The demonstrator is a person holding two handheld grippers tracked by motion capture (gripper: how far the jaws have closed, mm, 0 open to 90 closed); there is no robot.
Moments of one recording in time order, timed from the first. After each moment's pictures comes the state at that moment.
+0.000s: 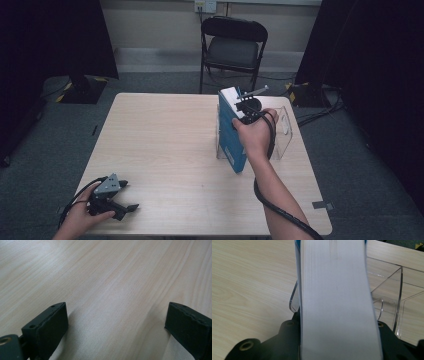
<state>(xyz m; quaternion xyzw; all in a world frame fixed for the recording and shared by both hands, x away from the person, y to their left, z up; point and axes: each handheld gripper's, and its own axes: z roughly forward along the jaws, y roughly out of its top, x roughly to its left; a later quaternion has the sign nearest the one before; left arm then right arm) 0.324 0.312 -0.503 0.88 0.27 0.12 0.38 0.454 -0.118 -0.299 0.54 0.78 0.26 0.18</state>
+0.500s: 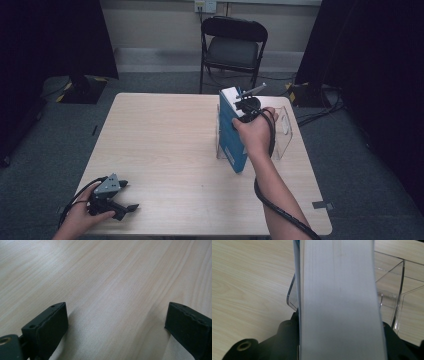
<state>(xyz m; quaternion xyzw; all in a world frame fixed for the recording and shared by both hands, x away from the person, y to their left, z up) 0.324 0.312 -0.503 0.88 0.27 0.12 0.38 0.461 -0.118 -0.298 0.55 0.79 0.23 0.16</state>
